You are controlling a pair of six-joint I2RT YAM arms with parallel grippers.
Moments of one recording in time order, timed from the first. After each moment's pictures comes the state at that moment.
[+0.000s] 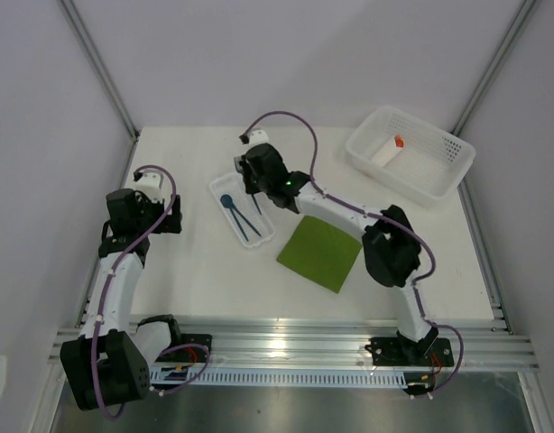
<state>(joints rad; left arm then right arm) 0.21 1.00 0.70 -0.26 0.22 0.21 0.84 2.17 1.89 -0.21 0.19 0.29</state>
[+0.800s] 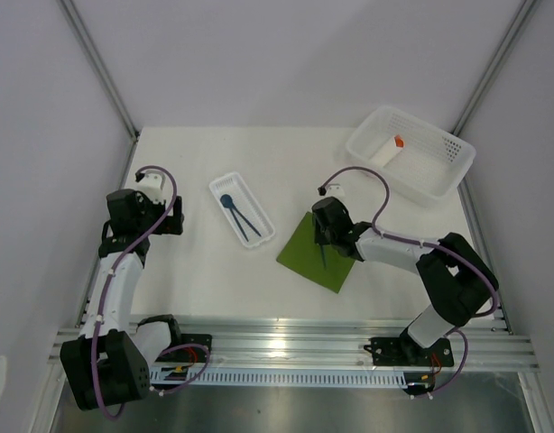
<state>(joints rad) 0.21 1.00 0.70 -0.27 0.25 0.22 0.71 1.60 0.86 -0.06 0.31 0.48</state>
